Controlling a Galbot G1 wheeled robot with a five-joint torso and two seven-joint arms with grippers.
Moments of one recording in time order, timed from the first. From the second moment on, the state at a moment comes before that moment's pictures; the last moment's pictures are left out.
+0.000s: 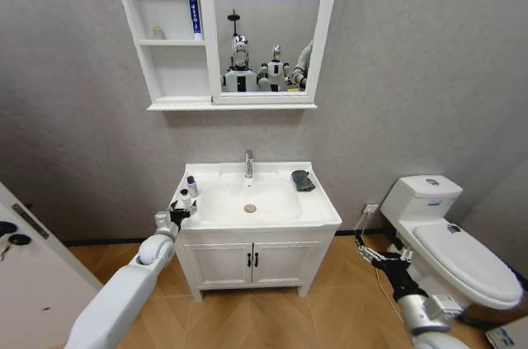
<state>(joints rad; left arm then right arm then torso) 0.93 -0.97 -0.21 -1.54 -0.68 0.16 -0.24 -1.86 1.18 0.84 2.19 0.48 0.11 0.05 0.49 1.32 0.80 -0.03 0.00</state>
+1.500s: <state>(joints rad) 0.59 -0.53 -0.14 -1.70 -0.91 0.19 -0.18 -1.84 1.23 0.79 2.20 0.45 0.11 0.05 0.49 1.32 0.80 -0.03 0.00</state>
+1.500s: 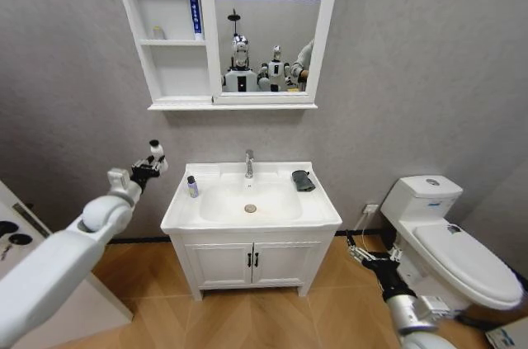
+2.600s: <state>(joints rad) -0.51 -0.93 0.62 -0.89 -1.01 0.31 -0.02 -1.80 1.23 0.80 2.16 0.47 0.12 0.04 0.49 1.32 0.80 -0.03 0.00</state>
